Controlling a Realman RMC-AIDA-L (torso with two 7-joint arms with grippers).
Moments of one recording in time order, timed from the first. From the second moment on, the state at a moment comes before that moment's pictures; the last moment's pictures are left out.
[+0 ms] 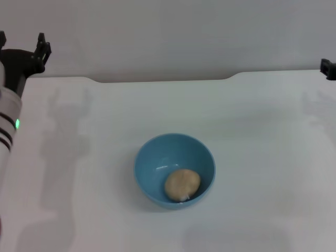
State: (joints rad) left arm -0.24 -2.06 1.95 0.97 -1.04 0.60 0.68; right arm 0.31 2.07 -1.36 -1.19 0.56 0.45 -0.33
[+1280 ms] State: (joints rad) left arm -0.32 -2.07 2.14 0.29 -0.80 1.02 -0.04; right arm 0.28 2.08 -1.97 -0.21 0.58 -1.21 0.10
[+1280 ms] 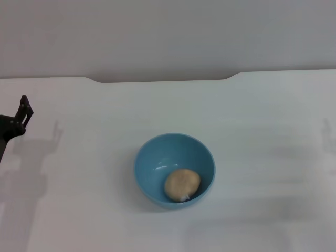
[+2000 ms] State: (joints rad) left arm -0.32 -2.07 2.14 0.28 -0.80 0.97 -0.05; right arm 0.34 2.07 -1.94 -0.21 0.58 -1.01 0.10
